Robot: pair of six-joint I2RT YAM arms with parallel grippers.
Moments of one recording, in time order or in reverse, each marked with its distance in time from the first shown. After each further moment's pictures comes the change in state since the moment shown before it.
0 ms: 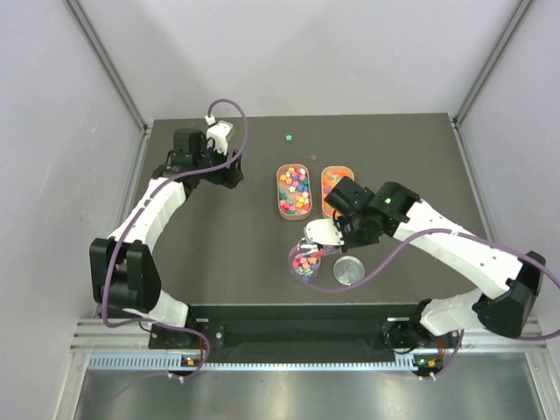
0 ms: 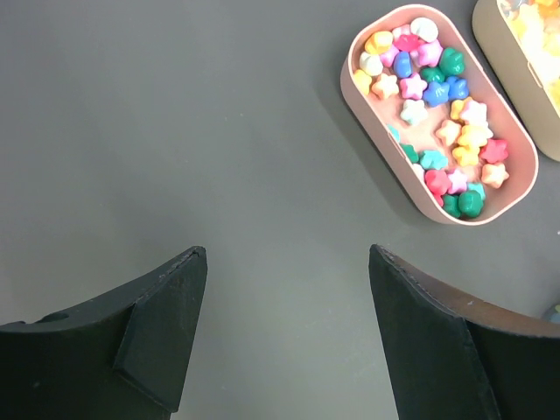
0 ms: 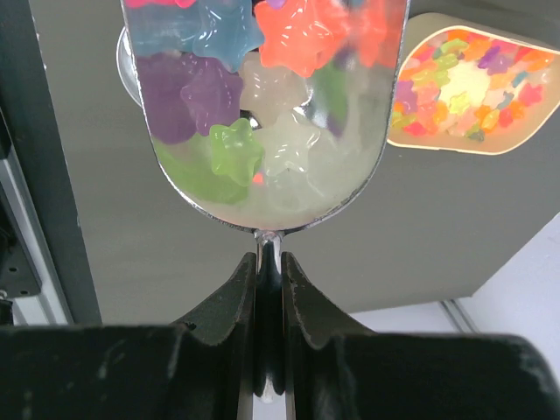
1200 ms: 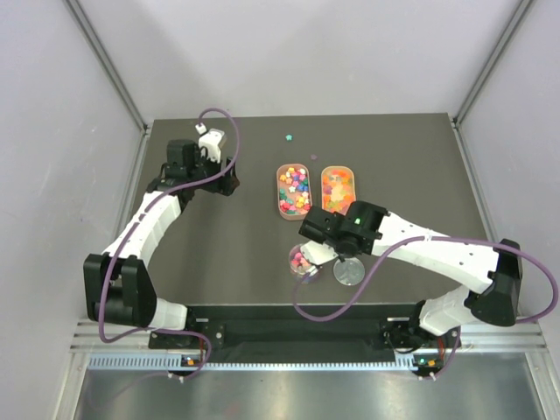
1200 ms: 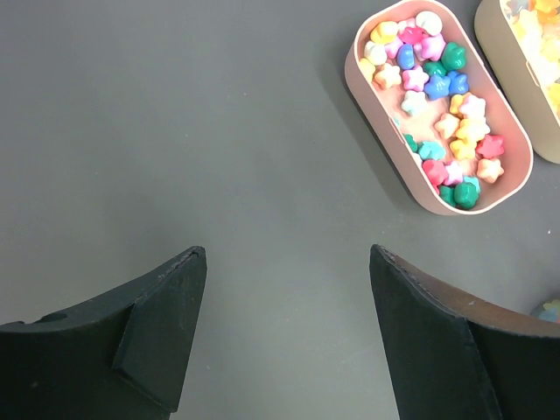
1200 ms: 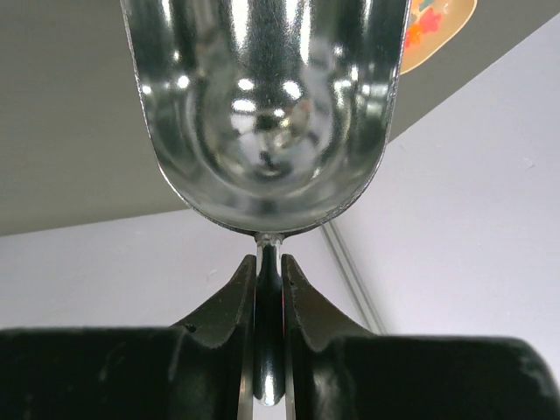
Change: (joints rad) left arm 0.026 -0.108 -0.141 0.063 -0.004 -0.063; right arm 0.233 0.096 -0.004 -0.054 0.481 -0.087
